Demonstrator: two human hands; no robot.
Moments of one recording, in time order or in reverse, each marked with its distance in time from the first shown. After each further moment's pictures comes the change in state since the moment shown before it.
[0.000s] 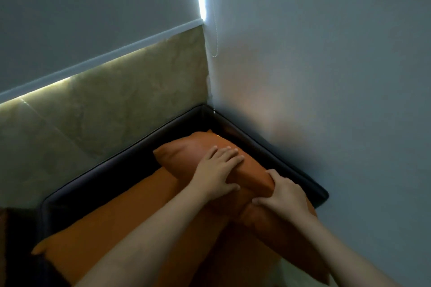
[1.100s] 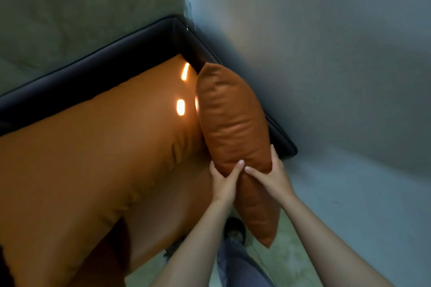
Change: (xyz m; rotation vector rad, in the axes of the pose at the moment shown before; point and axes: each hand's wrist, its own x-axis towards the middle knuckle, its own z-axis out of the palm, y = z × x) left_hand 0.050 0.206 0.198 -1.671 0.129 -1.394; right_hand 0.010 0.194 0.089 0.603 -0.274 0.359
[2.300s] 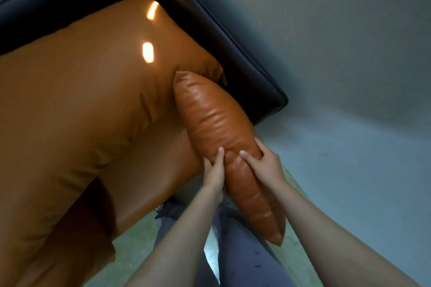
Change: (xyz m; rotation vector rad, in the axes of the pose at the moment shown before) left_hand -0.003 -0.089 0.002 -0.104 -0.066 -0.249; right_hand -0.029 0.085 0.024 -0.104 0.033 0.125
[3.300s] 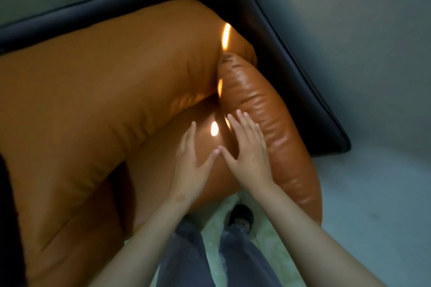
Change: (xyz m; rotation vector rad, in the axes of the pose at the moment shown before) left_hand -0.013 0.096 -0.126 0.624 0.302 0.752; right_hand 0.000 -0.153 0.085 -0.344 0.088 -0.896
